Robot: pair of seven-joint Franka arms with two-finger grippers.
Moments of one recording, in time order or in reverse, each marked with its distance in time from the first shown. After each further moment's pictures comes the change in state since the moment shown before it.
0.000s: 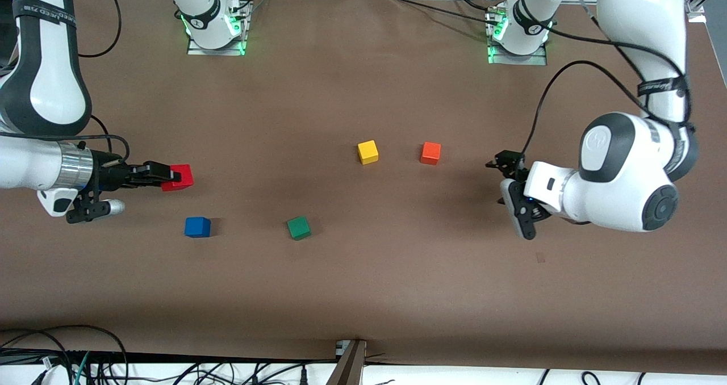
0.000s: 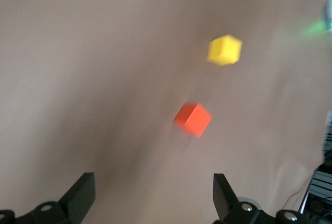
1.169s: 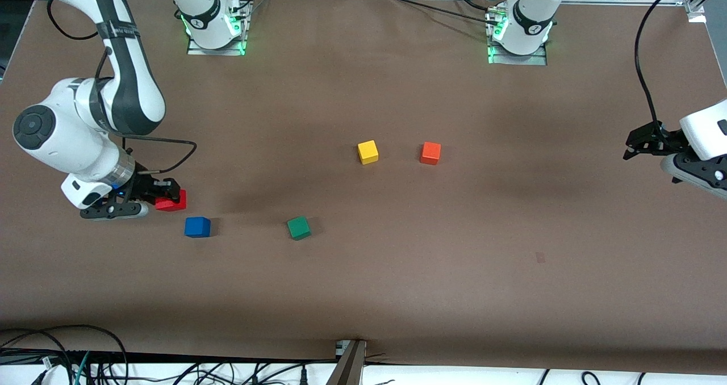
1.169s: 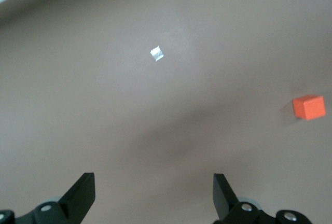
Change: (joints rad) left arm 0.149 -0.344 0.012 -0.135 0.381 0.080 -0.461; right arm 0.090 -0.037 0.000 -0.321 -0.271 0.593 0.169
